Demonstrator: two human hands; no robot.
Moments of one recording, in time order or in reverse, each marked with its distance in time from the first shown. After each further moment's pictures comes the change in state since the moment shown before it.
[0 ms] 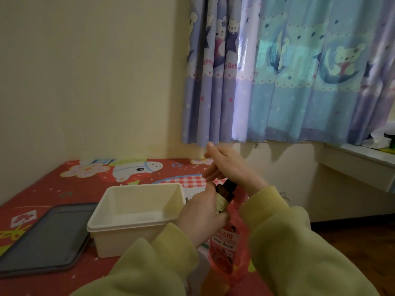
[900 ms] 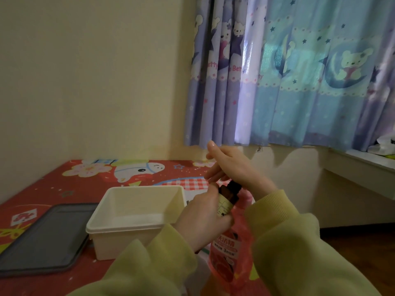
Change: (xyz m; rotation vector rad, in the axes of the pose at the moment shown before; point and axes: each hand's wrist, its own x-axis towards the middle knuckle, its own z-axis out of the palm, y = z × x) left_hand 0.002 0.004 -0.008 -0.025 -0.012 0.022; right_hand 0.000 -0.009 -0.007 -0.015 -0.017 -0.014
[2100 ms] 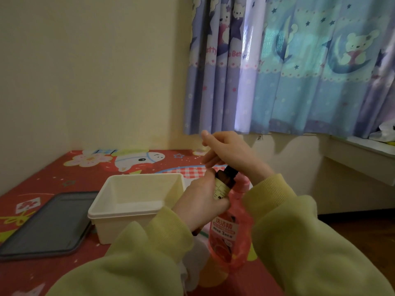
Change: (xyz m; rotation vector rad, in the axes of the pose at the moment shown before) left_hand -0.001 0.005 -0.005 -0.066 -0.041 -0.038; right_hand -0.002 0.003 0.002 0.045 0.013 -0.071
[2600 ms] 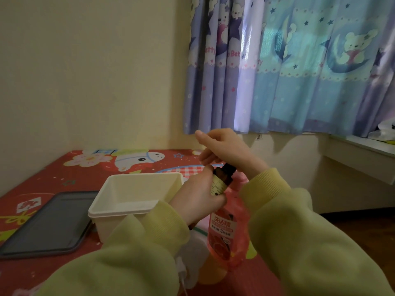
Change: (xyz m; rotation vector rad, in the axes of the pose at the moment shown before) left_hand 0.004 -0.003 -0.004 0.040 0.017 0.050; right_hand 0.000 -0.007 0.000 -0.018 -0.002 -0.008
